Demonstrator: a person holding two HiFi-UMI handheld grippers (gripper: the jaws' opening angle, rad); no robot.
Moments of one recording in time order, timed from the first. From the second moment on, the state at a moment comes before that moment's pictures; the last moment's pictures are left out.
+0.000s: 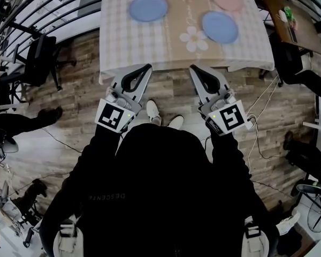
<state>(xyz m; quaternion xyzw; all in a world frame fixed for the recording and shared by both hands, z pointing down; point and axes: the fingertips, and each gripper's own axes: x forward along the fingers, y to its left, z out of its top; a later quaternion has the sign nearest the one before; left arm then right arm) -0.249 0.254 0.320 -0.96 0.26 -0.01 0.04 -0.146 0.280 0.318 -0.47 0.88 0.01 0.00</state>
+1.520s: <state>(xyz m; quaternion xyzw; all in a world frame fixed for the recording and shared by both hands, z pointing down) -0.121 0.268 0.337 -0.98 0.19 -0.01 0.05 -0.048 0.293 0.337 -0.51 0.86 -0.01 -0.02</state>
